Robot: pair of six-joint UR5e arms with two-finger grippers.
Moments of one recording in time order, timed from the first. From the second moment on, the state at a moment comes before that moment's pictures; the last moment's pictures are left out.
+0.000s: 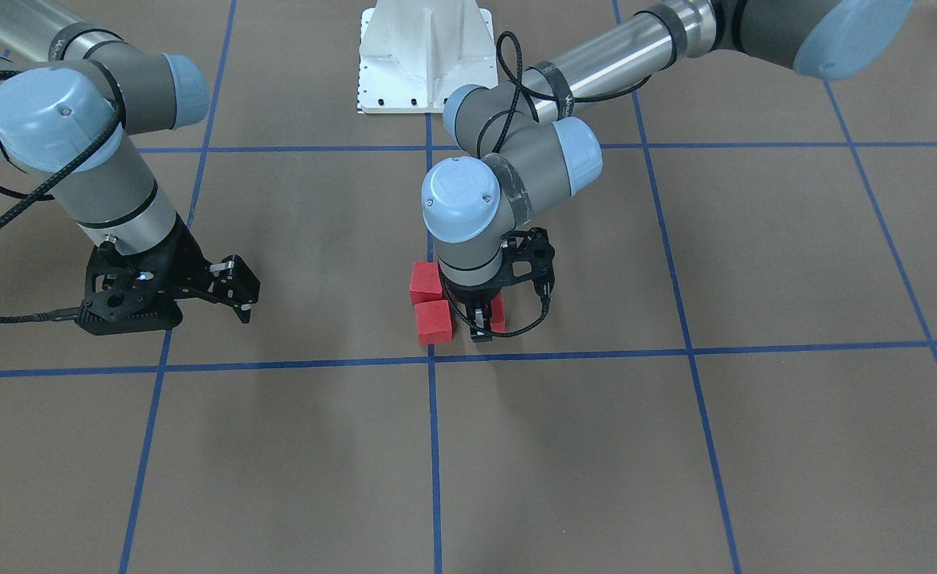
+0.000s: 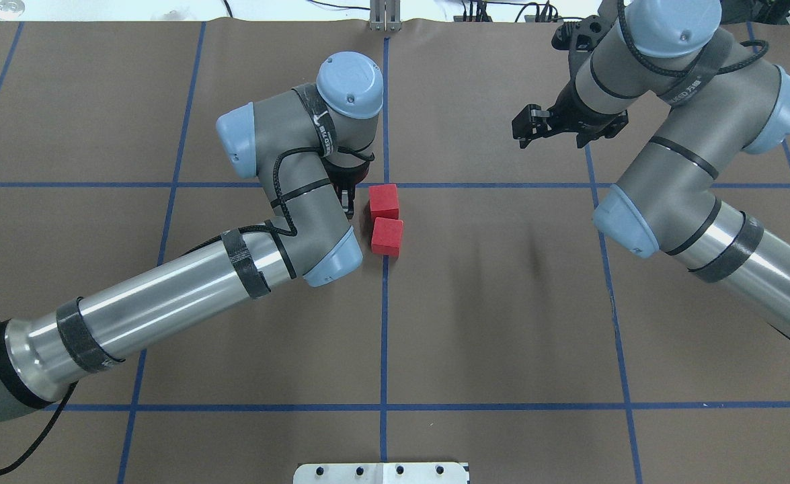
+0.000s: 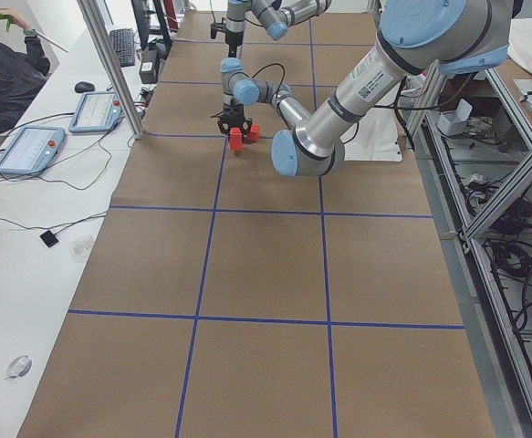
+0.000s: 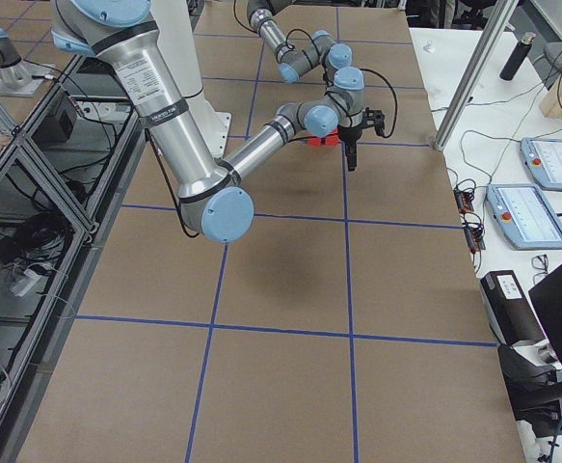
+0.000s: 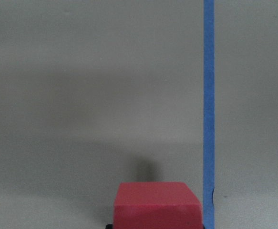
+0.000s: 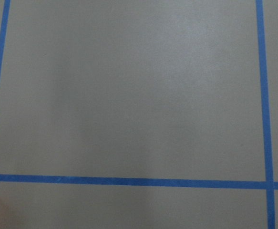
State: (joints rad) left arm -0.63 -2.58 -1.18 -1.55 -1.93 -2.67; right arm 0.89 -1.05 1.69 -1.50 2.03 0.89
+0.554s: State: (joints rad) left arm -0.61 -2.60 -1.14 -1.56 -1.93 -2.68; right arm 0.90 -1.05 1.69 -1.50 2.04 0.88
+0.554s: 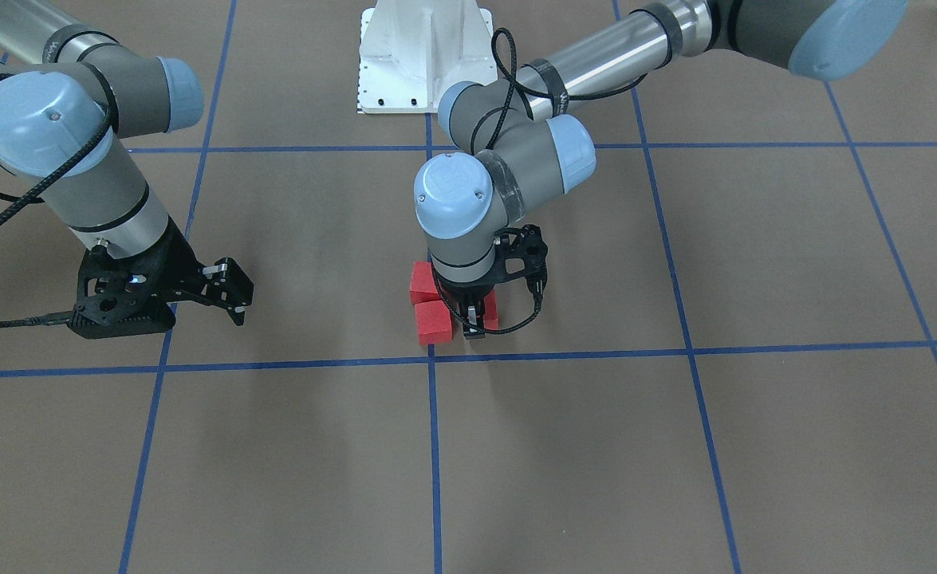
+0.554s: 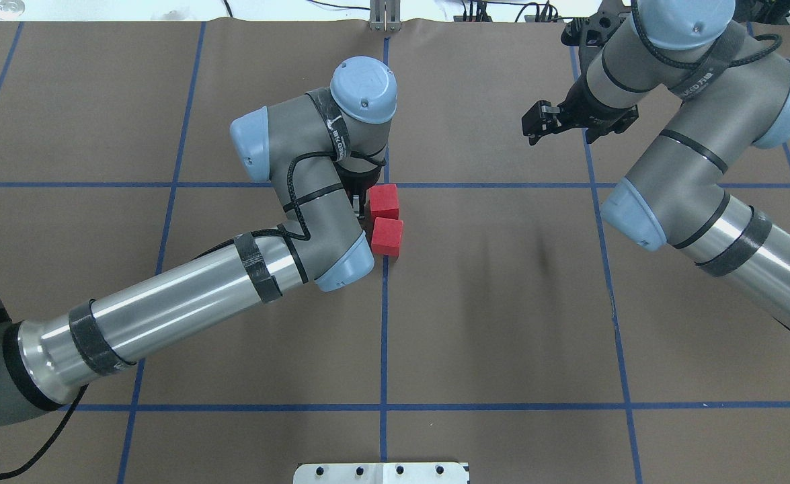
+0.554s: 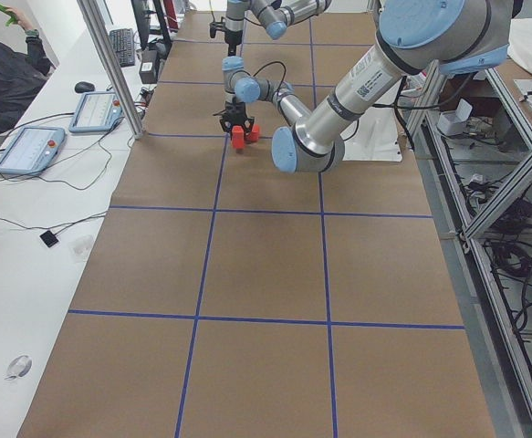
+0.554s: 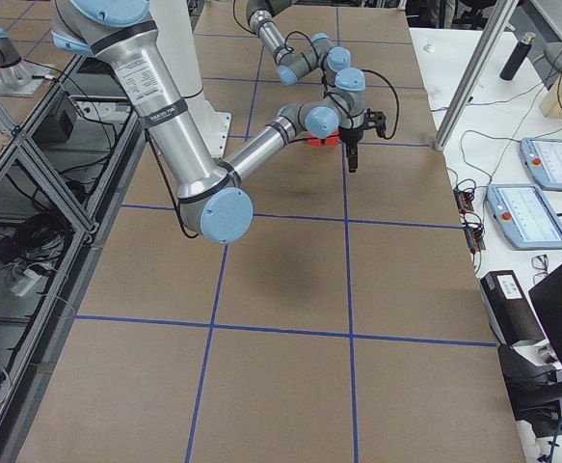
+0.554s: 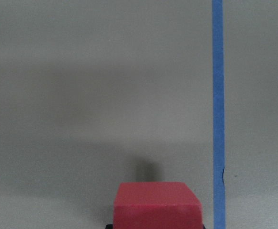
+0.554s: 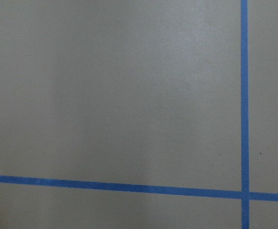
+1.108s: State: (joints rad) left arm -0.61 -2.62 -1.13 -1.56 -1.93 -2.67; right arm 0.90 -1.05 1.69 -1.50 2.04 0.88
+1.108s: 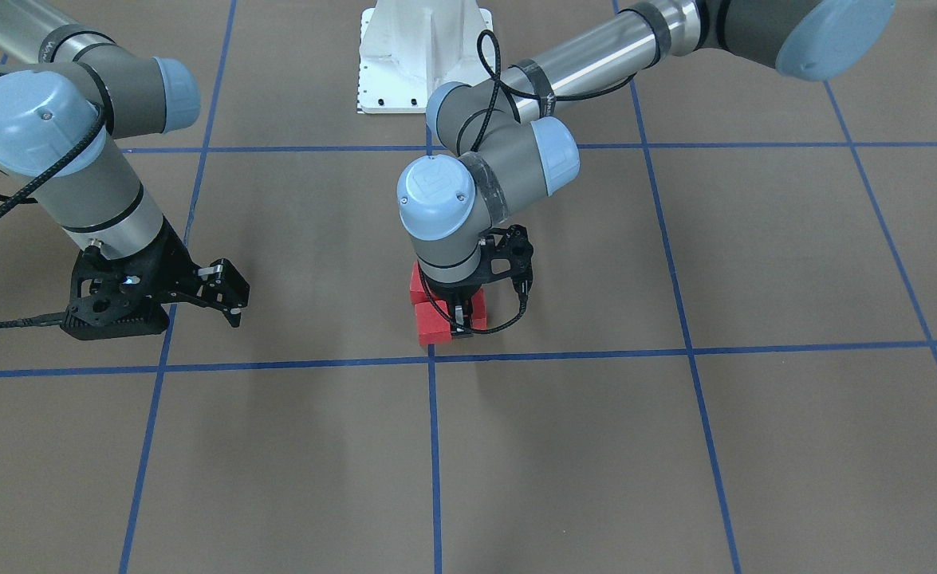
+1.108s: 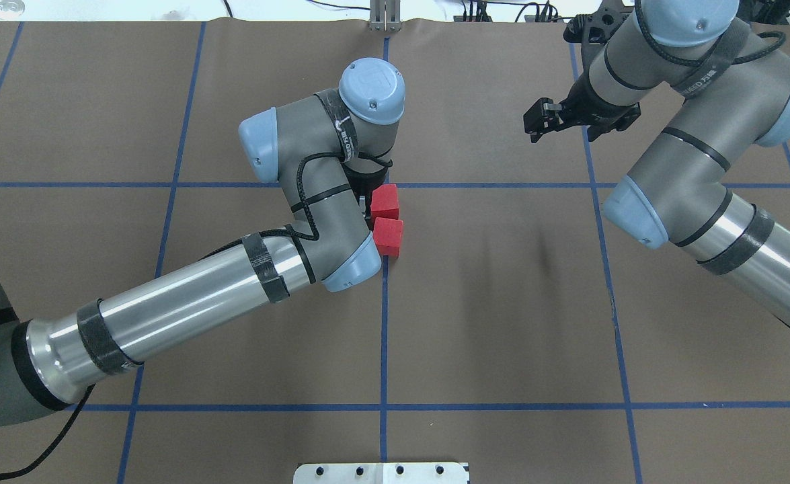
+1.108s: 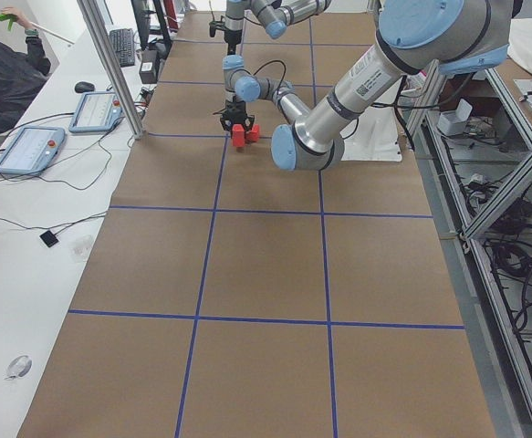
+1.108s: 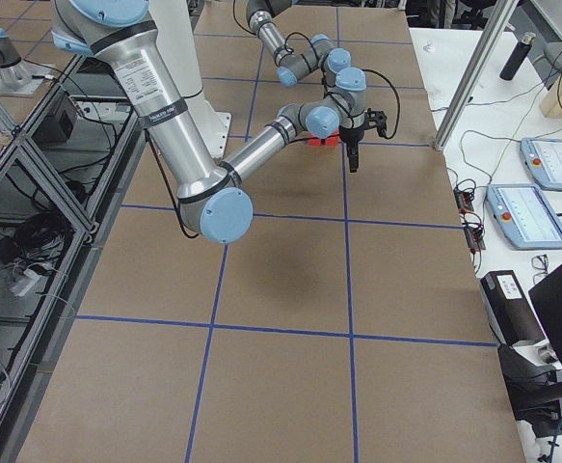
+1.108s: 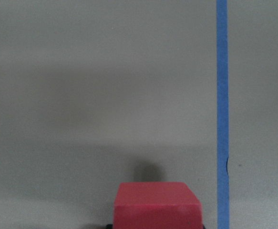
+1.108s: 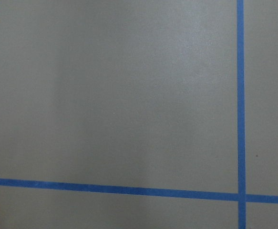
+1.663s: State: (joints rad) left arm -0.61 -2.62 -1.13 -1.56 -1.93 -2.67; right arm 0.90 -1.05 1.69 -1.50 2.04 0.88
